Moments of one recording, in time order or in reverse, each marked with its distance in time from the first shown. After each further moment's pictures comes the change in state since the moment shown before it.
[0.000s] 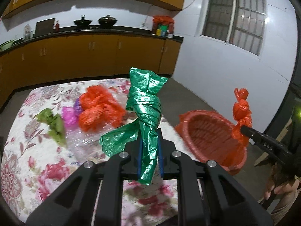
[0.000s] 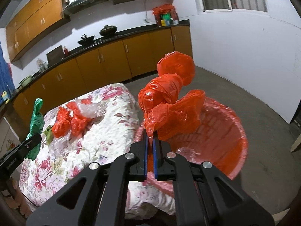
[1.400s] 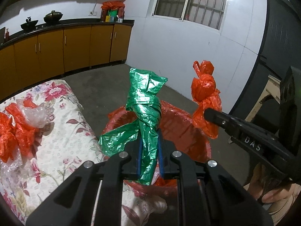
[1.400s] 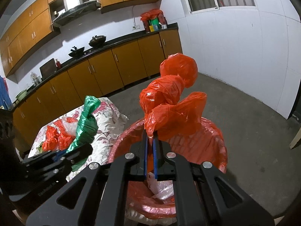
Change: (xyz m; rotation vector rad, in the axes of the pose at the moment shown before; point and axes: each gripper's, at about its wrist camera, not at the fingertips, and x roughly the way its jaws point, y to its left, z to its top) left arm 0.104 -0.130 0.016 0.173 0.125 -0.297; right arm 0.006 -0.059 0.024 0.067 -0.041 -0.013
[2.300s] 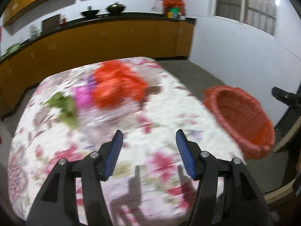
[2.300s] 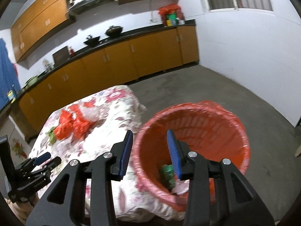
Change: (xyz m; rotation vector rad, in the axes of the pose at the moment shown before) left arm -0.102 0.134 -0.090 -0.171 0.019 0.462; right arm 0.004 0.065 -0.020 -0.108 0.065 0.106
